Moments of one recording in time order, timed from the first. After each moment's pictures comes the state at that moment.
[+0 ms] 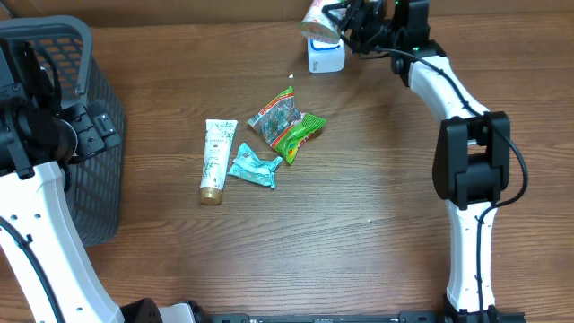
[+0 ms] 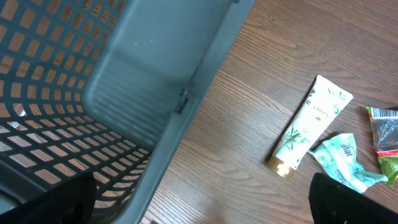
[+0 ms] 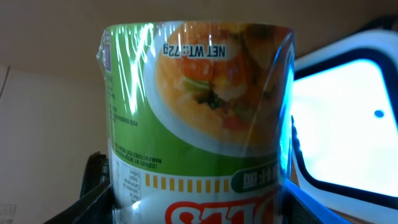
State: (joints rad) left arm 0.32 1.52 2.03 -1.63 -0.19 -0.18; right arm 0.15 2.48 2.04 0.09 -0.82 1.00
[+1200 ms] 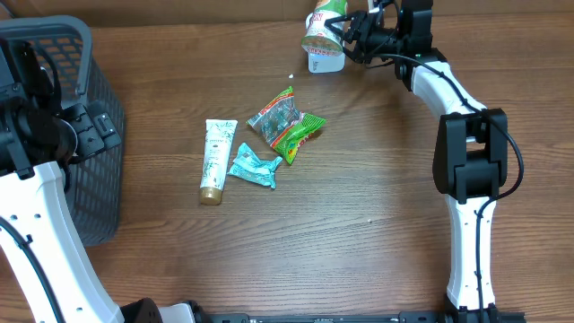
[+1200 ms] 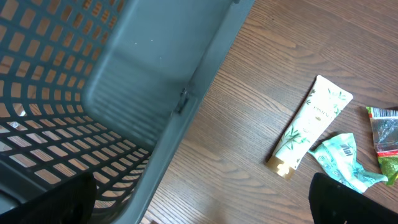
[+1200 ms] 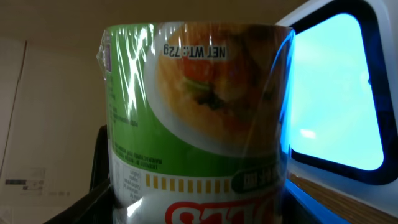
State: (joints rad) left arm 0.32 1.52 2.03 -1.63 -0.19 -0.18; right arm 0.12 2.54 2.04 0.15 -1.00 1.01
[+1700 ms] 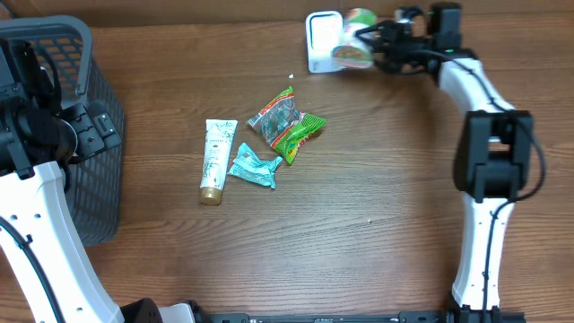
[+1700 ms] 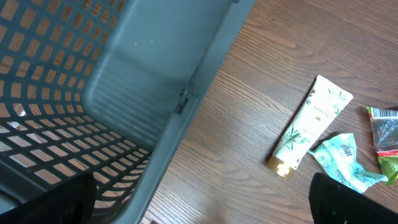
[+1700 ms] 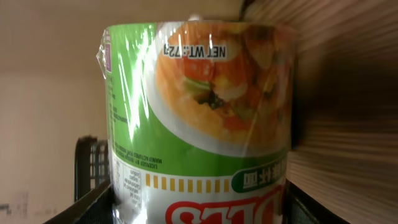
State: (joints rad) left arm 0.32 1.52 2.03 -1.63 -0.19 -0.18; right arm -0.03 2.51 2.04 -0.21 -1.03 0.79
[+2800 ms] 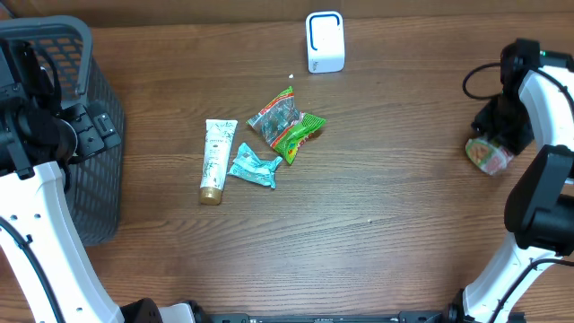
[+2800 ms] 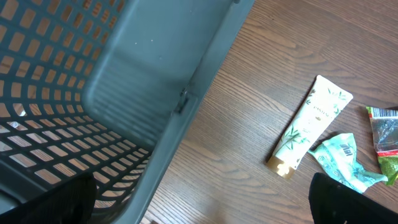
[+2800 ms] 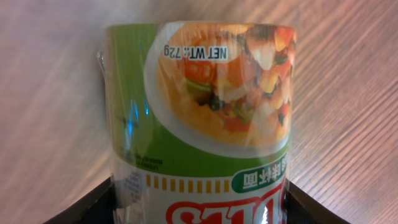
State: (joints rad) left arm 0.32 1.52 2.03 -1.63 -0.19 -0.18; right arm -0.23 2.08 1.70 -1.25 0.23 0.61
